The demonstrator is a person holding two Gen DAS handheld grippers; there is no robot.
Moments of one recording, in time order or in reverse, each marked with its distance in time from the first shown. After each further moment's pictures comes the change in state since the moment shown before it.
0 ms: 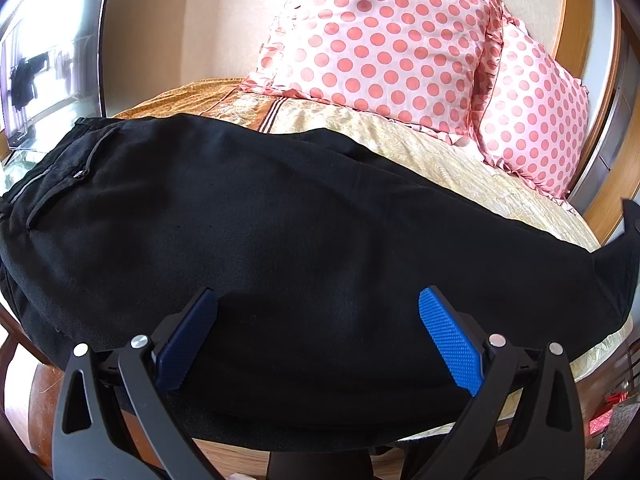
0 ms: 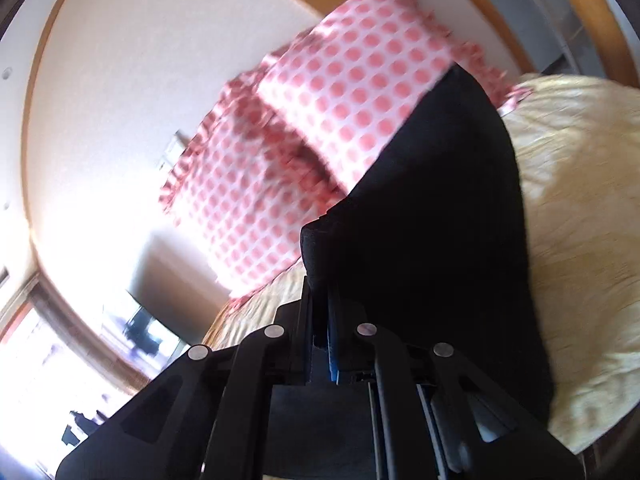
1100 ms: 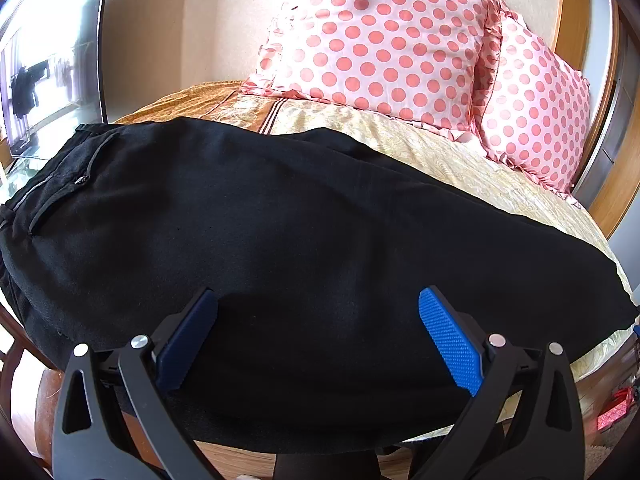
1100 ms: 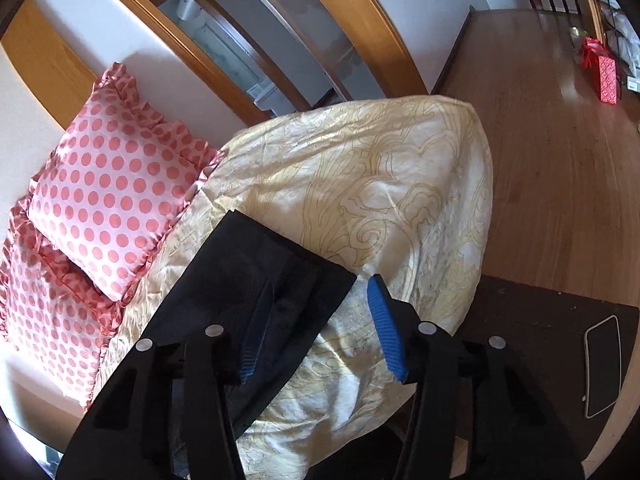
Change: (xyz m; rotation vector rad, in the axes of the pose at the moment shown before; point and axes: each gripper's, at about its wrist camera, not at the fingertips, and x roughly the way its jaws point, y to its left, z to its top) left arm 0.002 -0.002 -0.001 0.026 -0.001 0.022; right arm -0.147 -0.185 0.006 0.329 -0.280 -0.766
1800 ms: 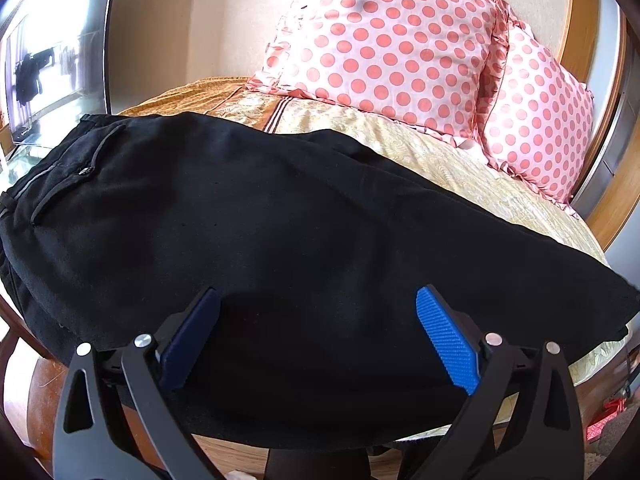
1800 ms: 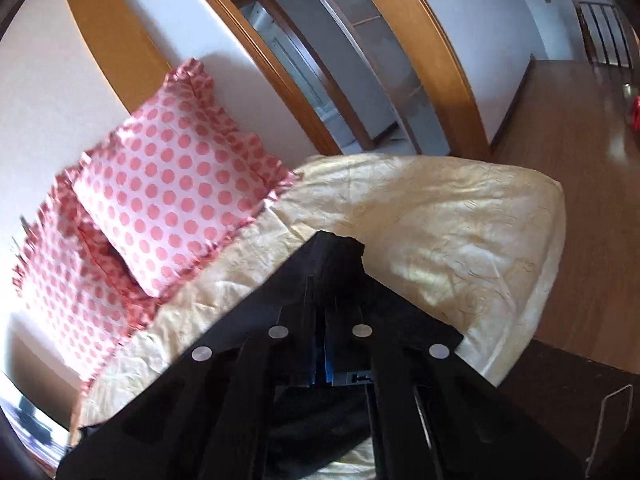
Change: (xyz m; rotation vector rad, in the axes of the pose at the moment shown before) left arm -0.003 0.003 -0.001 -0.041 0.002 -0.006; right arm 0.005 0.059 0.003 -0.167 -0.075 0.116
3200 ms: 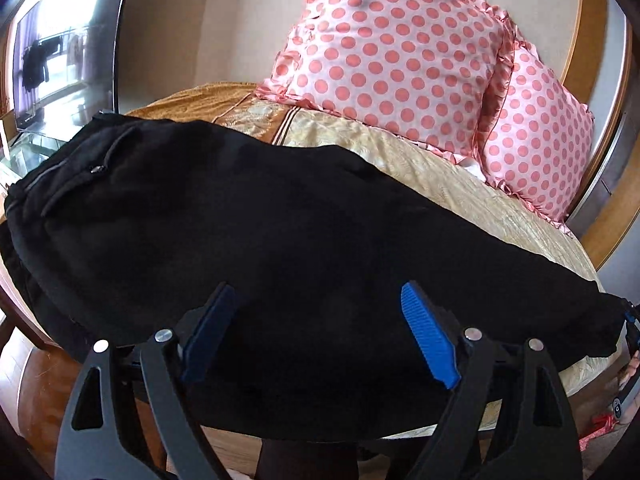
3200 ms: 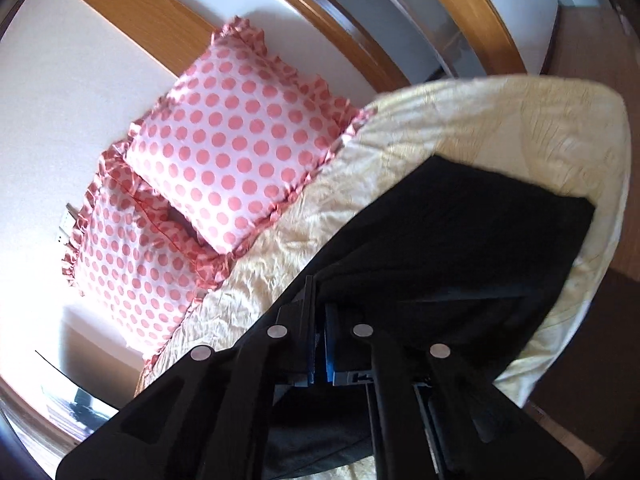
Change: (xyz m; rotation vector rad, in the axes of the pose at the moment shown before) left arm -0.006 0.008 0.002 -0.070 -0.013 -0.018; right arm -0.010 0.056 -0.039 0.069 0.103 0.231
